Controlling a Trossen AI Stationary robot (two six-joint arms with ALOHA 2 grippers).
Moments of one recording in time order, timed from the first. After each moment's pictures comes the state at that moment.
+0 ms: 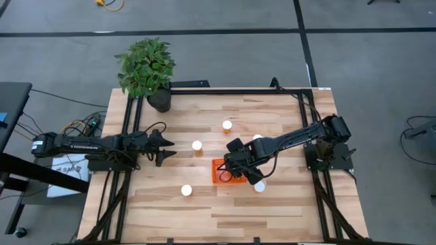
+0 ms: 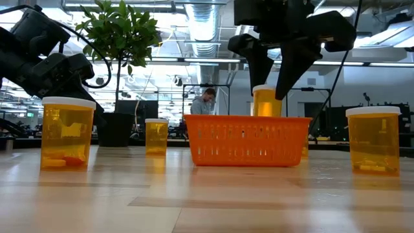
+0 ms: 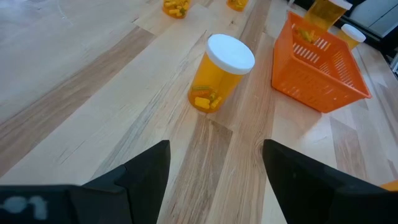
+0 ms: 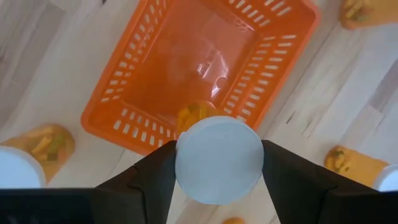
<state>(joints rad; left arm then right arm) 0.12 0.50 0.01 0.01 -0.01 -0.43 0.24 1.82 1.43 -0.96 0.15 -0.43</state>
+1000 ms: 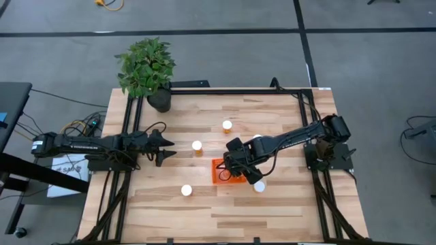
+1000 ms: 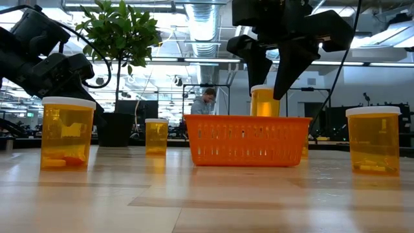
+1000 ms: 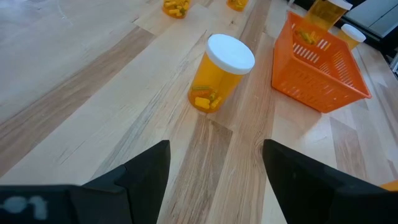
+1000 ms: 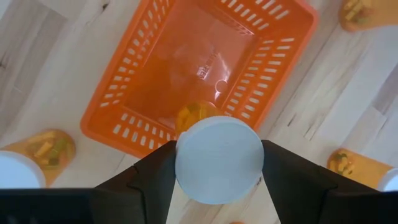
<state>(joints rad) 0.12 0.50 0.01 0.01 -0.01 -0.43 0.23 1.82 1.43 -0.95 0.13 -0.43</state>
